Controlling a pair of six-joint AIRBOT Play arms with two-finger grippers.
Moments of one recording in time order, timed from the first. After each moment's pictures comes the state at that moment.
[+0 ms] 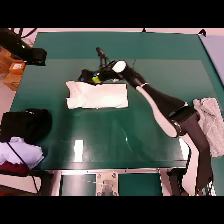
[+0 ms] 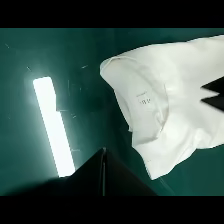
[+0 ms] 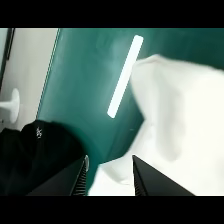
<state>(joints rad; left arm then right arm) 0.04 -1.60 1.97 1.38 -1.54 -1.37 0.51 -2.08 2.00 -0.62 0.87 1.51</state>
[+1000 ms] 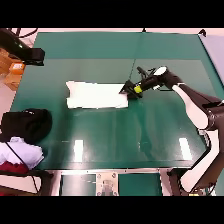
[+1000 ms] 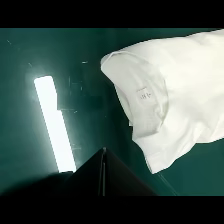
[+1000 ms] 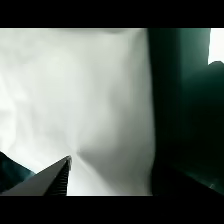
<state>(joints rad) 0.05 -1.59 1.97 1.38 -1.56 -1.36 0.16 -1.93 1.53 -0.72 1.15 1.50</state>
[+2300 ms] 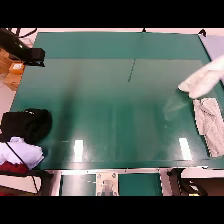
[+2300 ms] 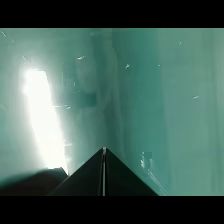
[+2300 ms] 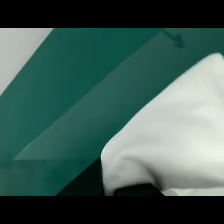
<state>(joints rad) 0.04 -1.59 1.97 1.36 -1.58 -1.41 -0.83 -1.52 1.82 -0.76 1.35 1.54</state>
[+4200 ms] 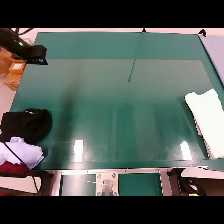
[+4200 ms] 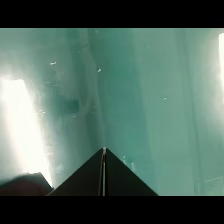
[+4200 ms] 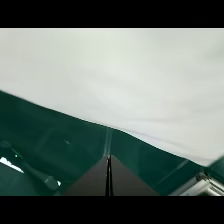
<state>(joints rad) 0.04 -1.56 1.96 1.28 -1.59 -1.42 -0.84 -1.46 1.57 -1.41 1.72 1.77</state>
